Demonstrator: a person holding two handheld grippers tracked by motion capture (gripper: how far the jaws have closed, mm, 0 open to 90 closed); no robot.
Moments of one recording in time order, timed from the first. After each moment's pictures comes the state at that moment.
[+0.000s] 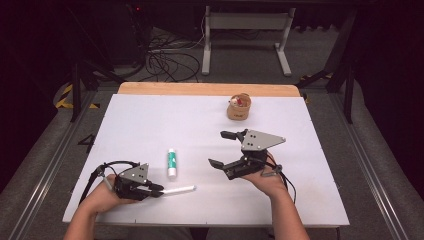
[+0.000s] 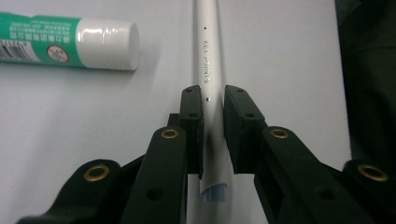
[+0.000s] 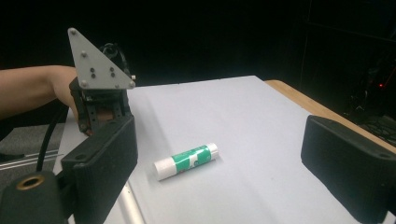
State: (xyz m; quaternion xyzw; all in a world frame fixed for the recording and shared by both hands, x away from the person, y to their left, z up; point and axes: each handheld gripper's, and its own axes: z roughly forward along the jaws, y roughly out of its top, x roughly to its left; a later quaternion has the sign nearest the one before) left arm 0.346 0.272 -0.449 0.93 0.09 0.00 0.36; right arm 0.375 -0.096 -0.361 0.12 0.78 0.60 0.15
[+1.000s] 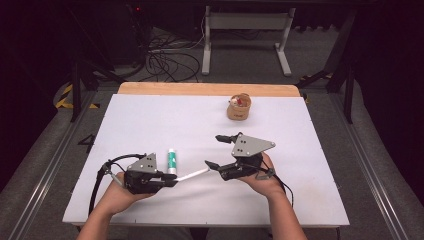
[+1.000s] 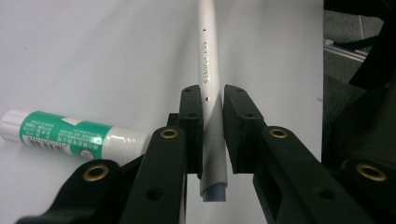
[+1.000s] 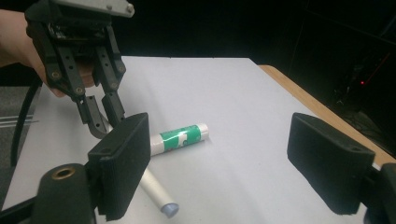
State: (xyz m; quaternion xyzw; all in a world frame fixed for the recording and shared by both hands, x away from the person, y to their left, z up) left arm 0.339 0.232 -0.411 0.89 0.18 0.04 0.42; right arm 0.370 -0.083 -0.366 0.09 0.81 0.54 0.19
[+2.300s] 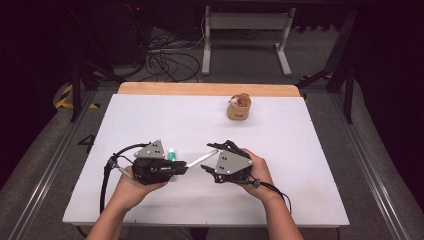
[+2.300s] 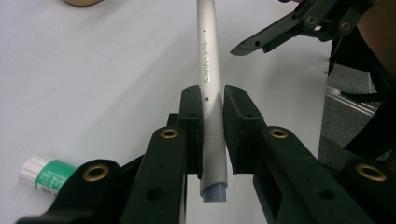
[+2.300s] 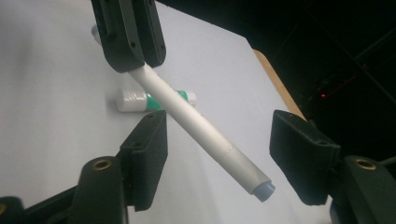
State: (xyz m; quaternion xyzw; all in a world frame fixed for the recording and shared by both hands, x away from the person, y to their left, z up) left arm 0.346 0.206 -0.379 0.85 0.24 0.05 0.46; right arm 0.356 -0.058 -0.380 -0.01 0.84 0.44 0.31
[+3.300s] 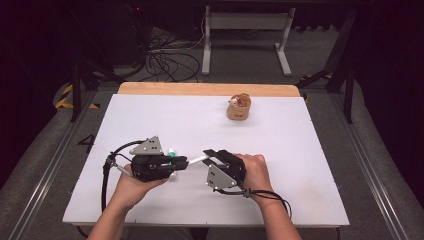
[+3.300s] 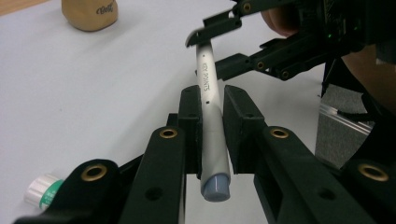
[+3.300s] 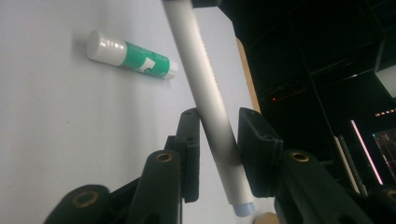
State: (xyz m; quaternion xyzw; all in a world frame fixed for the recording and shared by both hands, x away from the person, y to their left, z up) left arm 0.346 0.209 -0.369 0.83 0.24 0.06 0.50; right arm 0.344 -0.043 -0.395 -0.11 0.83 0.33 0.44
